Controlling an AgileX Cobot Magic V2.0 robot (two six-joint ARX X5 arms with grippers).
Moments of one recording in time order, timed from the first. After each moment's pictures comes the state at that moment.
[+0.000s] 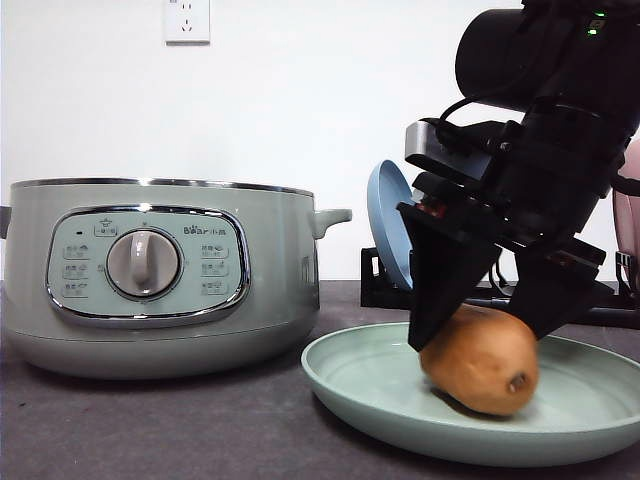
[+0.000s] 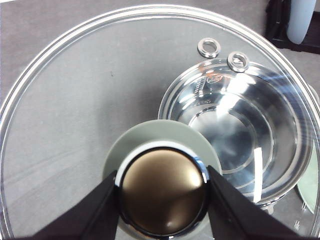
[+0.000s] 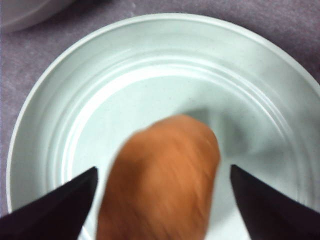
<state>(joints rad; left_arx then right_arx) -0.20 1.28 1.90 -1.41 -0.03 0.04 0.56 1.49 0.83 -0.46 -0.26 0.14</state>
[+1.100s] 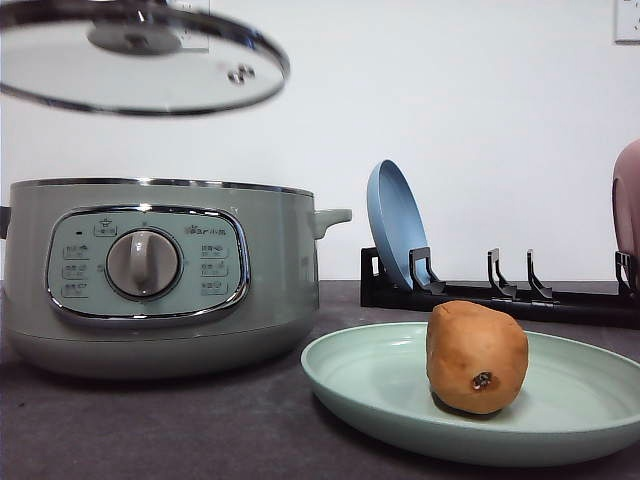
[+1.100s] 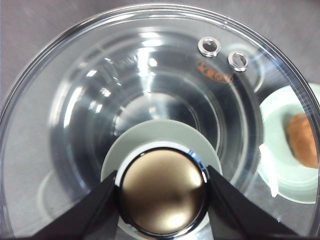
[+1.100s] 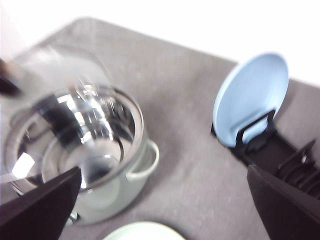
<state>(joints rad) -0.42 1.62 1.90 -1.33 0.05 0.04 0.55 1.07 1.36 -0.71 -0.05 0.08</state>
